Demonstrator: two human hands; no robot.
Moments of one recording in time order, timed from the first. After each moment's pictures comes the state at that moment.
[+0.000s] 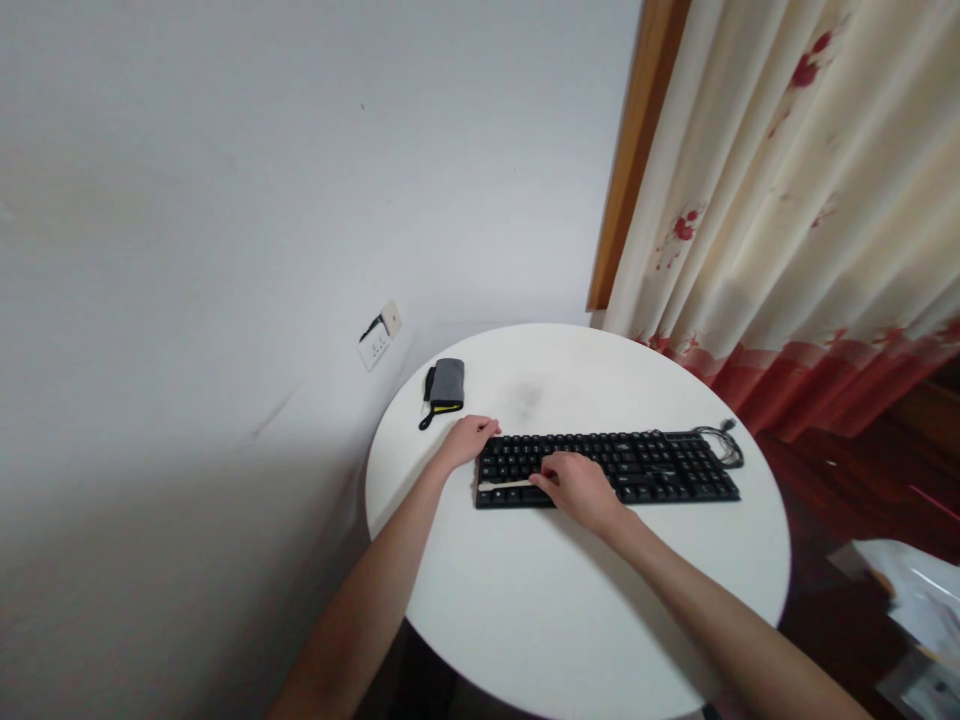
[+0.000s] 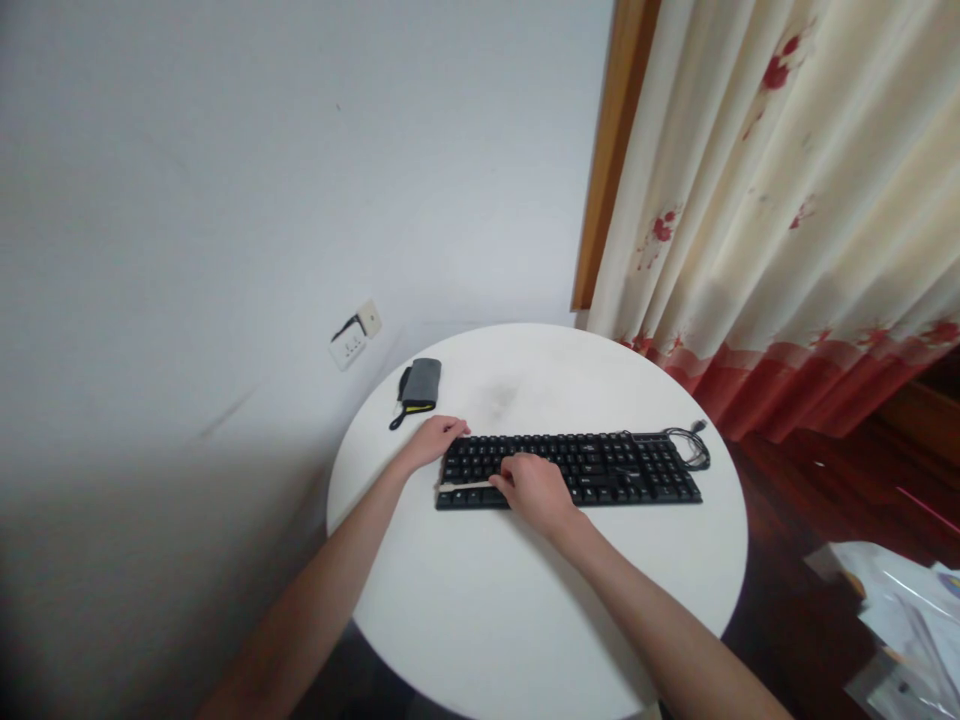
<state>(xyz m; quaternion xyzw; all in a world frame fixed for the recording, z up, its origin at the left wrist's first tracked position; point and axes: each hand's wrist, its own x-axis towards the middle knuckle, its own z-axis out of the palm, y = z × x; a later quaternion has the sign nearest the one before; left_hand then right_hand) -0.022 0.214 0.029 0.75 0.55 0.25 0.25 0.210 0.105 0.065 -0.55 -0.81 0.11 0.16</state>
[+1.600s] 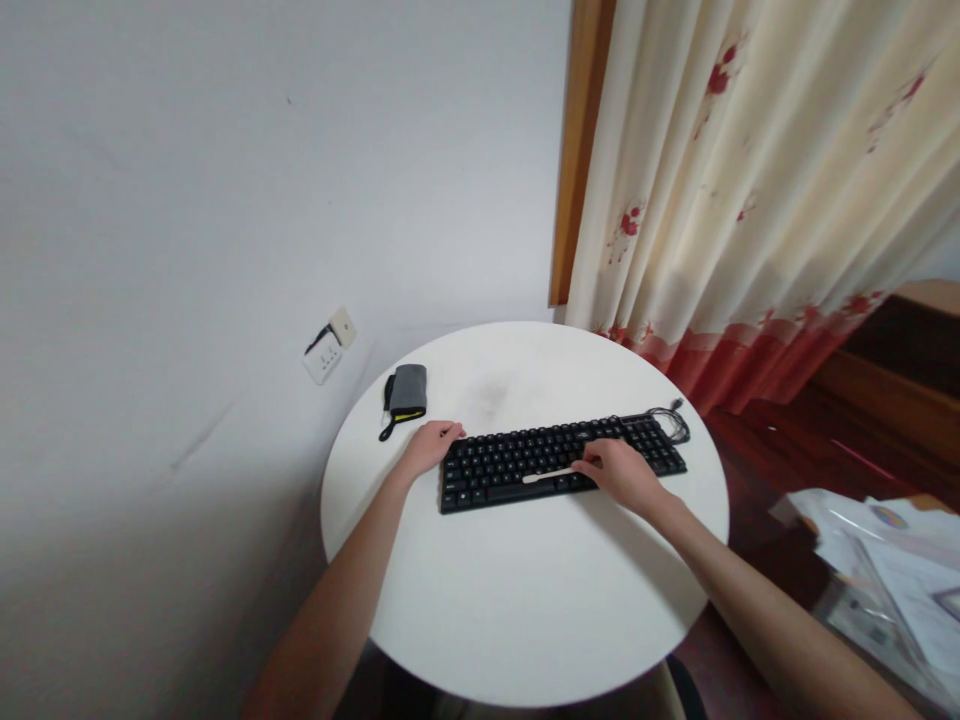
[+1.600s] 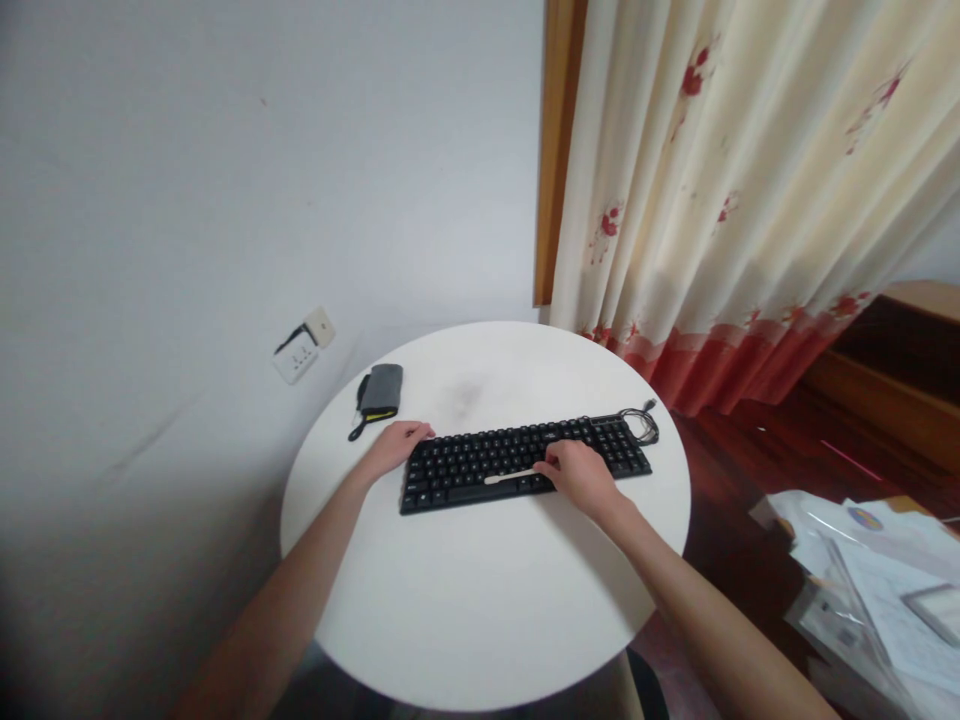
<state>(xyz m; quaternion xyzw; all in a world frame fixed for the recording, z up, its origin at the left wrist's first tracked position) -0.019 0.215 0.037 0.75 0.56 0.23 0.25 0.322 0.096 0.067 -0.65 -0.73 0.12 0.17</state>
